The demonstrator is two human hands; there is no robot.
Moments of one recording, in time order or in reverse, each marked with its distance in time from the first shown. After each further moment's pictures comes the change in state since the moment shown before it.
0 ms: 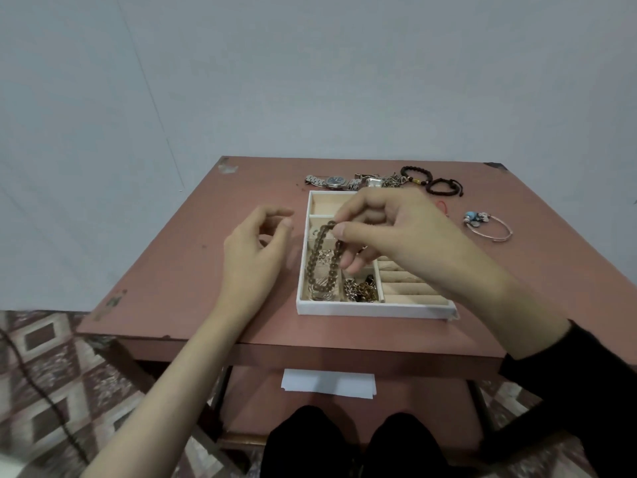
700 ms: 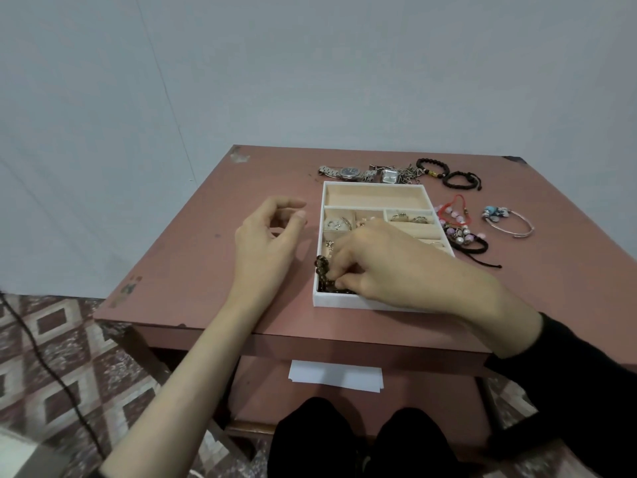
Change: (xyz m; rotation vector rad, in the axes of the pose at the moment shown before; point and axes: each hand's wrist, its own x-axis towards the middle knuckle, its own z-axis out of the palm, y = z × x) left_hand -0.001 -0.001 -0.003 -0.091 0.033 -0.066; right_hand 0.019 0.026 0.027 -0.863 -0.318 -0.243
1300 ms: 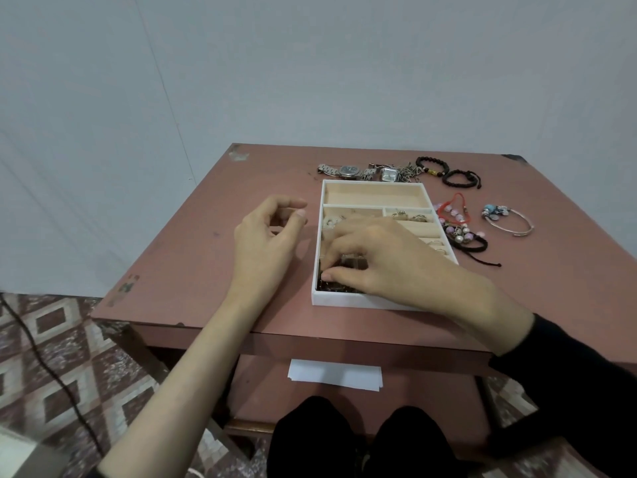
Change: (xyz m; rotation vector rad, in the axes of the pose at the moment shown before) left_hand 0.002 -0.004 0.001 0.014 -0.013 0.016; right_hand -0.002 0.013 0.007 0.082 0.175 -0.115
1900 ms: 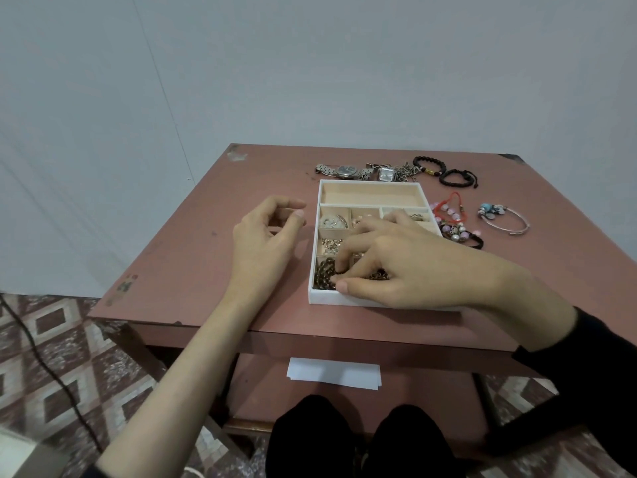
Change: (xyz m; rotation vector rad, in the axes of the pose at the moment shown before) left_hand 0.000 -0.002 0.001 -0.001 -0.019 0.010; right_hand -0.016 -0.005 -0.025 -0.242 -0.279 0.023
